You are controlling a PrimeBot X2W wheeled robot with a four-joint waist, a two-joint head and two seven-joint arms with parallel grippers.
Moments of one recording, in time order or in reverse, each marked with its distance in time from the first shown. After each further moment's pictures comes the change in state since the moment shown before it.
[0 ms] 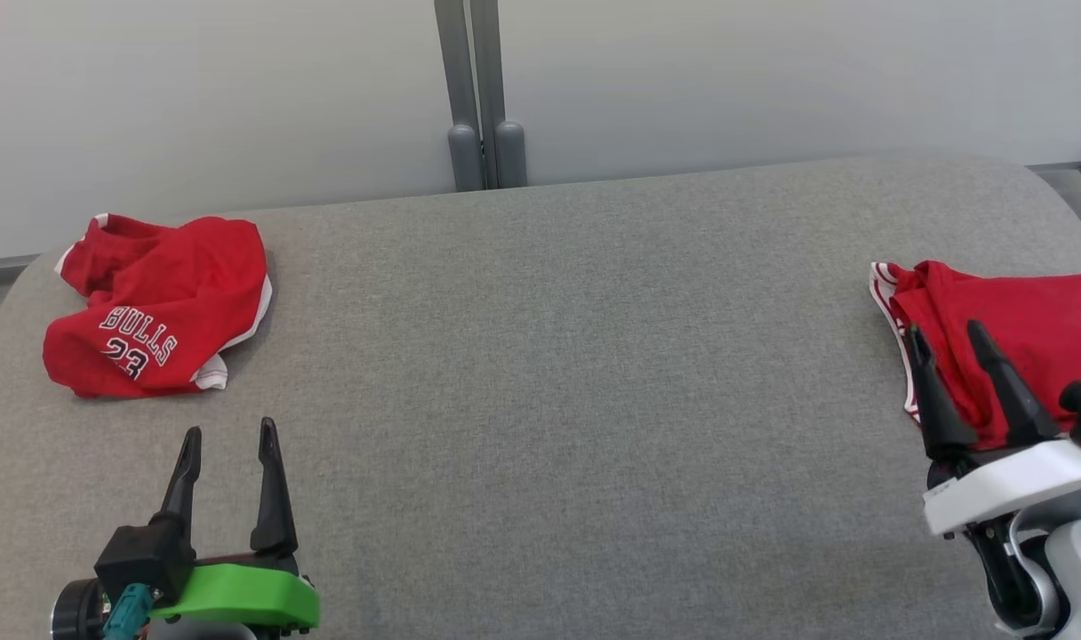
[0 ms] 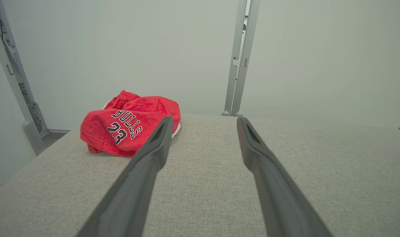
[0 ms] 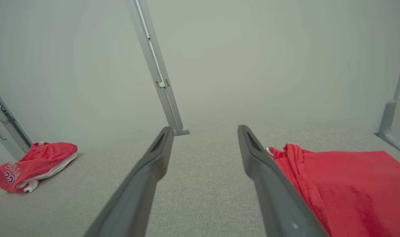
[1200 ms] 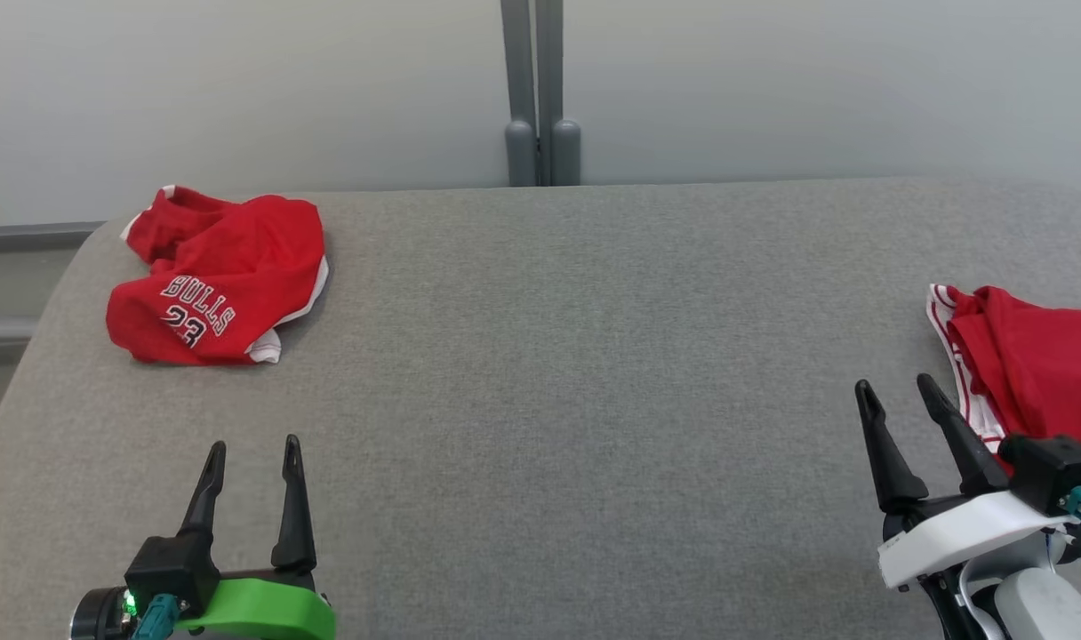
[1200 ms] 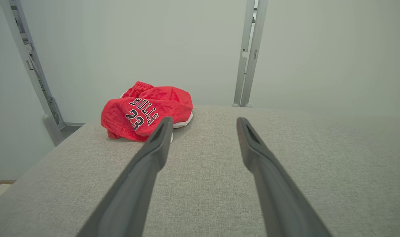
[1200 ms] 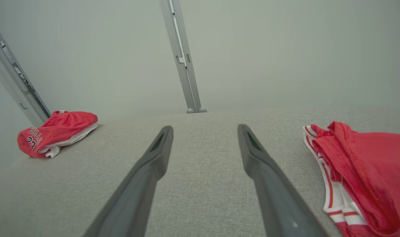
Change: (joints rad) left arm 0.024 -0.022 -0.006 0.009 0.061 -0.020 0.000; right arm 0.084 0.103 -0.007 -0.004 -0.138 0.000 0.000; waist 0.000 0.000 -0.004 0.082
